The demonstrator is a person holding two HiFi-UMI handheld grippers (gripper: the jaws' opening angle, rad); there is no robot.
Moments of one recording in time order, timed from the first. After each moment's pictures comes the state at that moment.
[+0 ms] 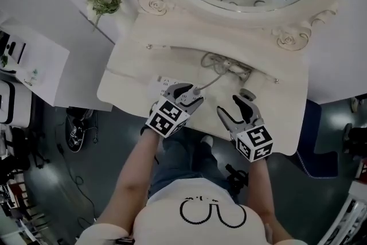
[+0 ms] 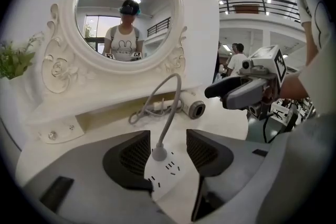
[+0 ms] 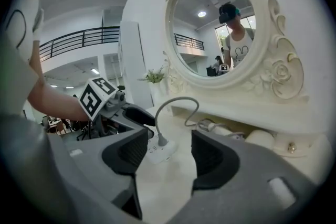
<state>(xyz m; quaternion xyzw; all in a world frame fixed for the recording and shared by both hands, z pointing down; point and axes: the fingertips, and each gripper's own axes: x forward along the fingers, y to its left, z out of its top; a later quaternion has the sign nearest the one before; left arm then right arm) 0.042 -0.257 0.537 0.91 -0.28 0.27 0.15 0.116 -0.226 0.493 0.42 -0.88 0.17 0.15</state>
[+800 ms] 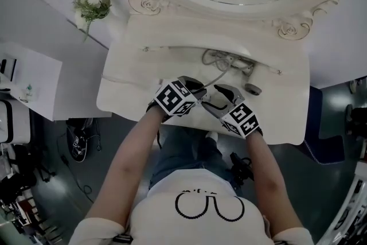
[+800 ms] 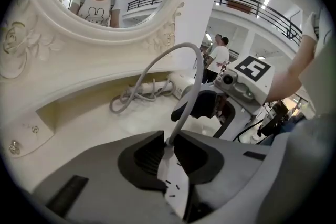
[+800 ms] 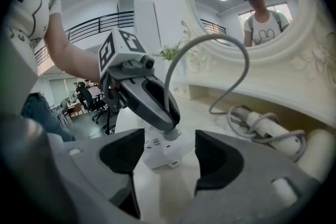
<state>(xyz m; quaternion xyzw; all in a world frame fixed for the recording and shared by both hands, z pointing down) 0.051 -0.275 0.577 0.91 -0.11 0.36 0.20 0.044 -0.261 0.577 0.31 -0.91 0.15 0.23</state>
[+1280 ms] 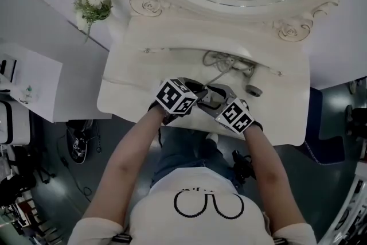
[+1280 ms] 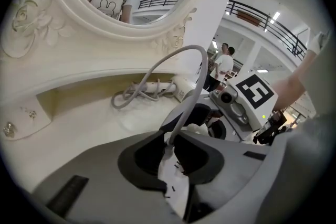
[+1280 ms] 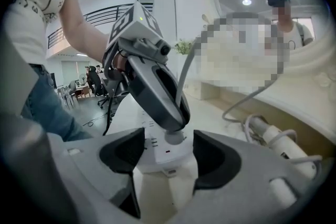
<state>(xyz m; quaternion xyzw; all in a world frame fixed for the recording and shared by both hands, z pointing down) 0.050 -0.278 0.574 0.90 -0.12 0.34 0.25 0.017 -0.265 0.596 0.25 -0.93 0.09 0.27</state>
